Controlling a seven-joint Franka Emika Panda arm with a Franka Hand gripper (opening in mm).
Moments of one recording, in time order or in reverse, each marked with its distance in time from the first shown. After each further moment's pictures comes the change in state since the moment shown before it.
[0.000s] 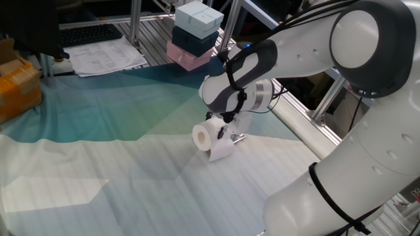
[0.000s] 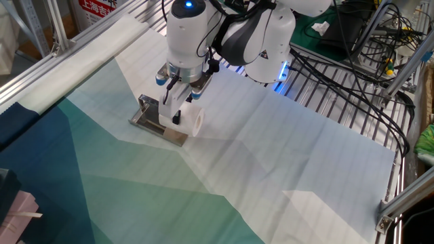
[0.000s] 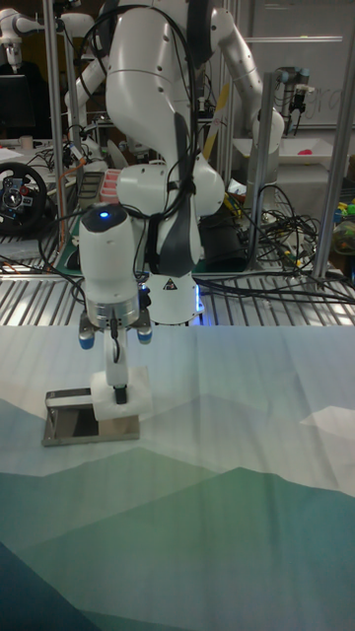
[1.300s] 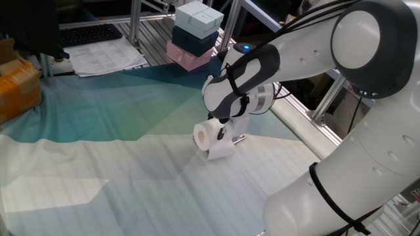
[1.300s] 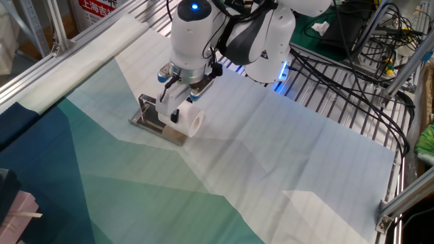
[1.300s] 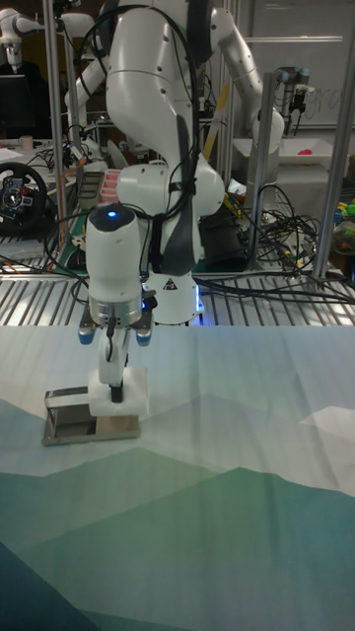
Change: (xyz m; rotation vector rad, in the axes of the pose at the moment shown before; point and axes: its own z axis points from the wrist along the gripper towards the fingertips) arm -0.001 -0.002 0.000 0.000 -0.052 0.139
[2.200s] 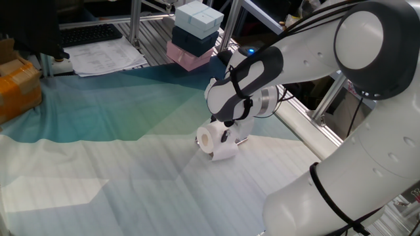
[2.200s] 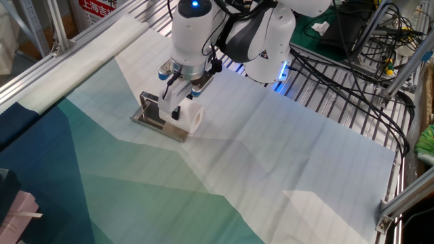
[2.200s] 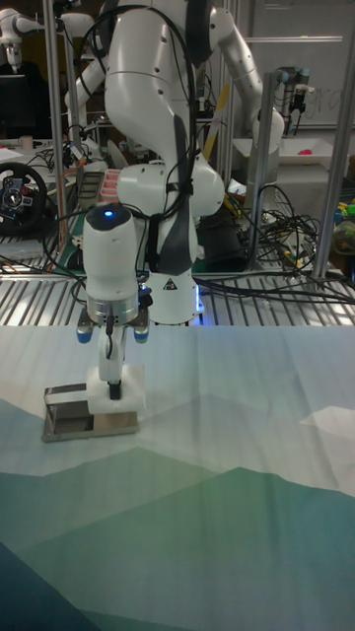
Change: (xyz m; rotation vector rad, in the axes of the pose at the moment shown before) arm -0.007 -0.013 0.003 -0.001 0.003 -0.051
